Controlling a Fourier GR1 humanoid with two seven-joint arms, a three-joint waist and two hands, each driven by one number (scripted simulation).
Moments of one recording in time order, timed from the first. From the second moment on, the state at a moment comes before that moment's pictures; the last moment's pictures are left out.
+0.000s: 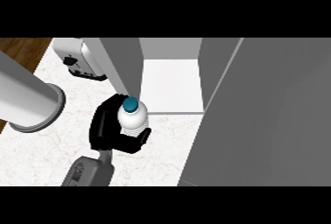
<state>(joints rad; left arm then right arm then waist) -0.19 0.00 -0.20 -1.41 0.33 0.13 -0.27 0.06 -0.33 0.79 -2.43 0.18 -0.52 0.31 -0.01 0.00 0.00</state>
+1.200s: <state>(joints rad) -0.78 0.00 -0.19 -0.94 0.31 0.43 -0.26 0.10 -0.35 0.81 -2.43 0.17 -0.52 0.24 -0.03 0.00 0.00</state>
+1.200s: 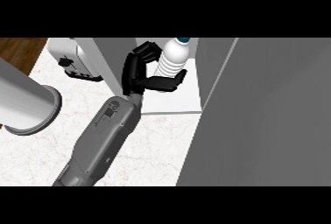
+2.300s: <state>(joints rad) -1.10 0.01 -0.12 -0.30 0.25 0.59 -0.42 0.12 -0.38 0.81 -2.45 0.15 -0.51 0.21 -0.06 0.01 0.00</state>
